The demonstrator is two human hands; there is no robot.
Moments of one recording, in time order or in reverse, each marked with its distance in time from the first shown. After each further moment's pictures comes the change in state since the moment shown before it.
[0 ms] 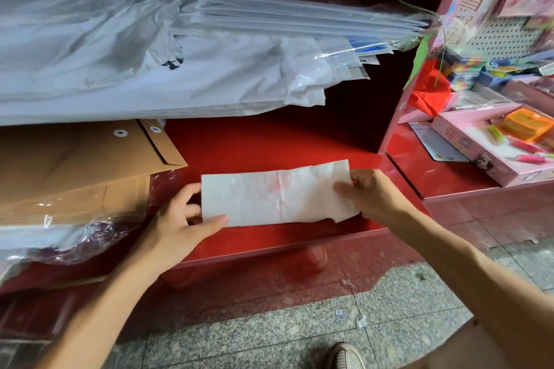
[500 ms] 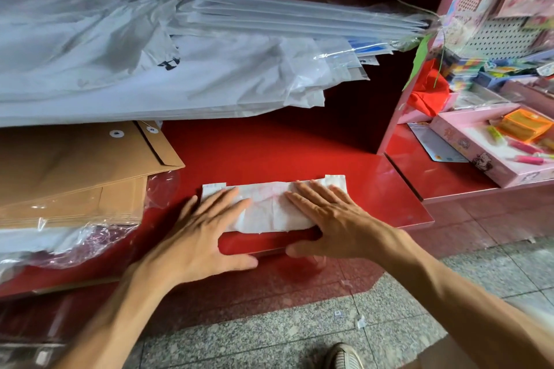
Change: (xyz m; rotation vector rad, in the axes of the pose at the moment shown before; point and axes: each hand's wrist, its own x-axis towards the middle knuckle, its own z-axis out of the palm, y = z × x) left_hand 0.013 -0.005 0.016 0.841 -0.299 0.406; right_hand -0.025 -0.022 0.034 -0.753 -0.443 -0.373
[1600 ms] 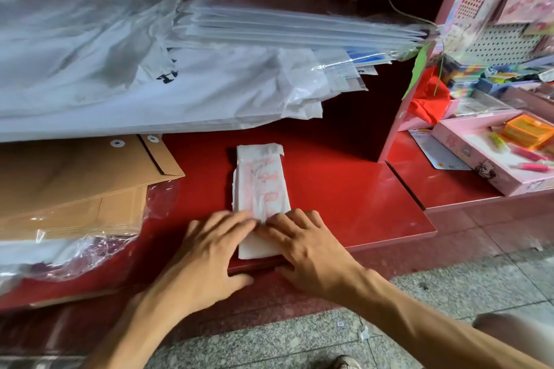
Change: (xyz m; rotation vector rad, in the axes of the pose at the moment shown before) left_hand -0.009 0.022 0.009 0.025 0.253 0.066; right_hand 0.011 -0.038 0.031 -0.178 0.409 -0.208
